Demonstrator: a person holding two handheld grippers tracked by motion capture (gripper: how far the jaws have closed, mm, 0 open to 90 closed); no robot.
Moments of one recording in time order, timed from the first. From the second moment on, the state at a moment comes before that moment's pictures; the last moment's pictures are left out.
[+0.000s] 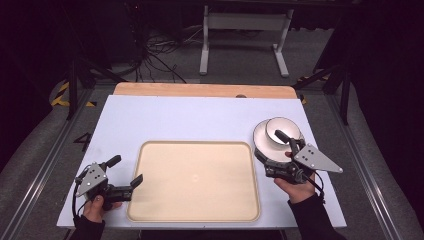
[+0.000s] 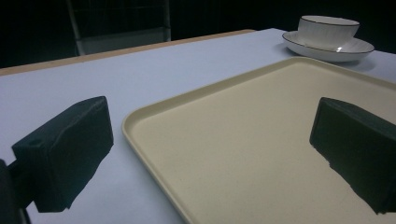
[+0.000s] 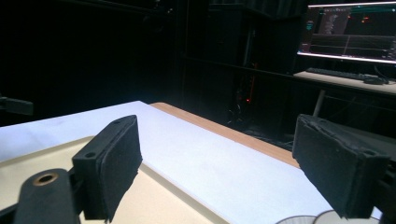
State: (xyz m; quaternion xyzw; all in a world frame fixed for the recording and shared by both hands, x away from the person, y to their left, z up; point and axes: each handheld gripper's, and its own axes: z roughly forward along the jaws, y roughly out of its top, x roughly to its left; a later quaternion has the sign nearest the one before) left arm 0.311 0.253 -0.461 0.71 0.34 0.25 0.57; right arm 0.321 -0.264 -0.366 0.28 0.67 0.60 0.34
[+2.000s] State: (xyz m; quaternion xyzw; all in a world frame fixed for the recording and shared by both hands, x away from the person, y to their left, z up) left arm 0.311 0.252 -0.461 0.71 0.34 0.25 0.57; right arm 0.345 -0.324 -0.357 0.46 0.59 0.48 0.47
